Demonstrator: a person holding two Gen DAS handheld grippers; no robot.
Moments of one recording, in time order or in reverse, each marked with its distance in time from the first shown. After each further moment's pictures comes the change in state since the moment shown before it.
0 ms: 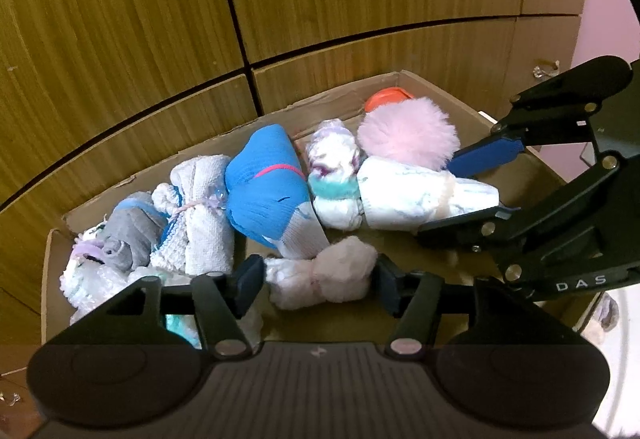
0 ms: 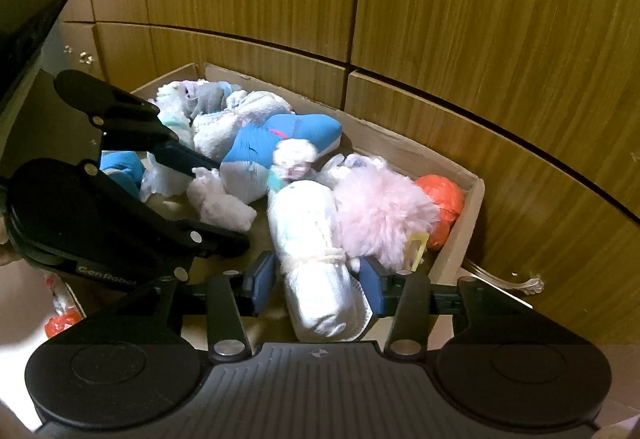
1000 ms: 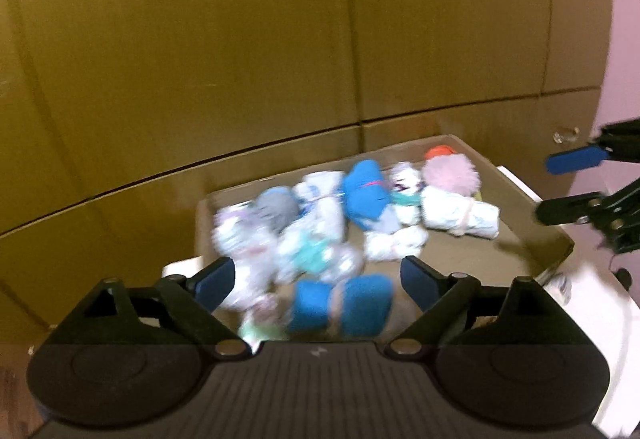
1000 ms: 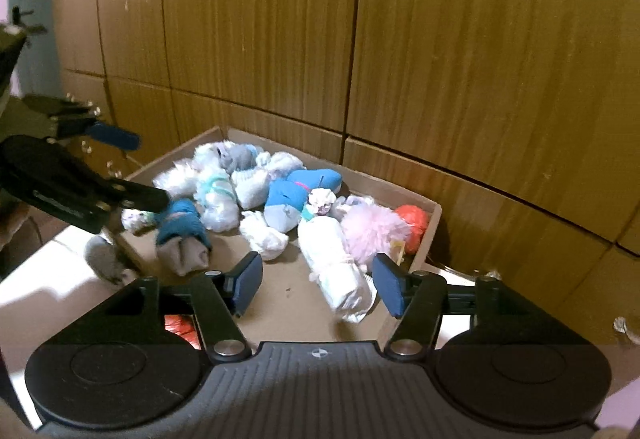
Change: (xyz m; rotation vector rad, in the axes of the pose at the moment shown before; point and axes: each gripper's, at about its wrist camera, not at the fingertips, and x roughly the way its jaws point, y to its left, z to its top) left arm -0.129 0.039 -0.046 -0.151 -0.149 0.143; right arm -0.103 0.025 -0.013 0.062 -0.144 -0.036
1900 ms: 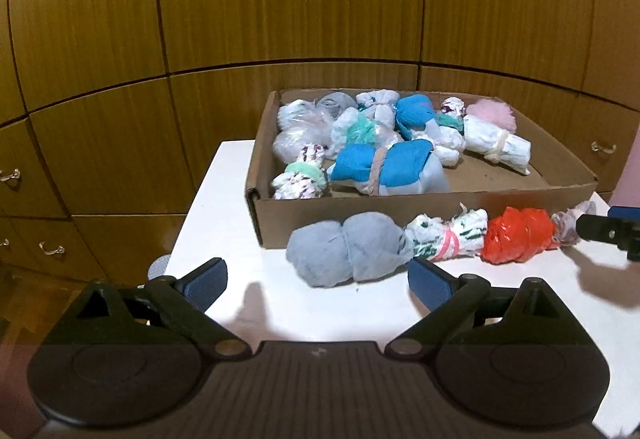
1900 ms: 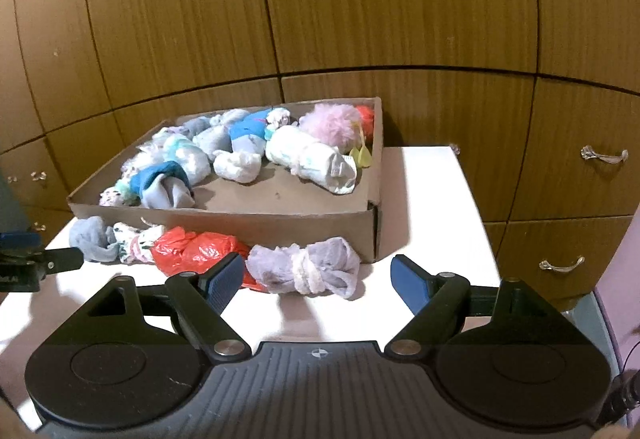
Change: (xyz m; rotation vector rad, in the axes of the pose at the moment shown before) left arm -0.011 -0.010 -0.107 -0.214 -0.029 0.125; right arm -0.007 0.033 -0.114 0.331 -0.083 -0.190
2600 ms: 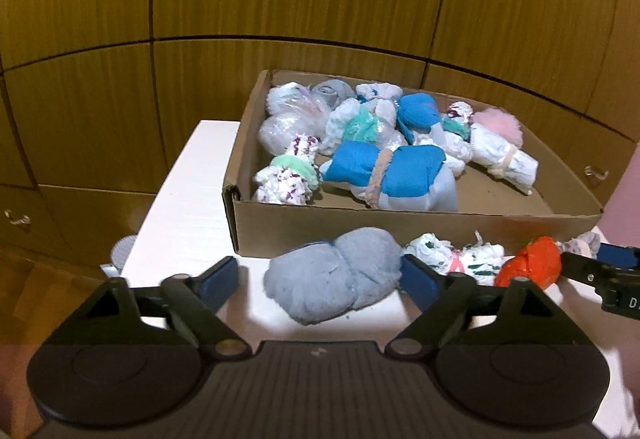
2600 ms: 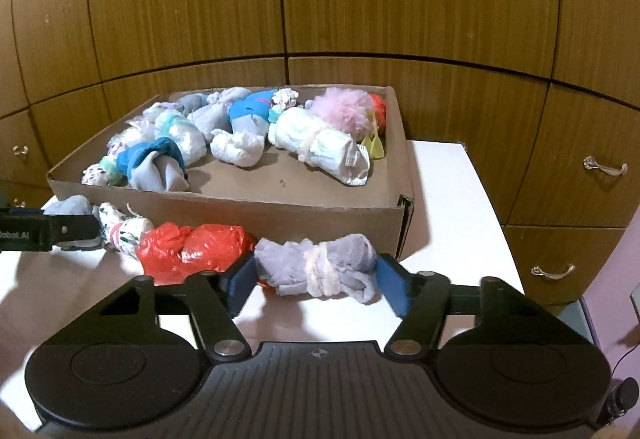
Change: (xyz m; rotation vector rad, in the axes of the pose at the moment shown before) left arm 0.027 0.008 0.007 -0.108 0.045 -0.104; right arm 0.020 0.022 -0.005 -0.049 0.019 -0.062
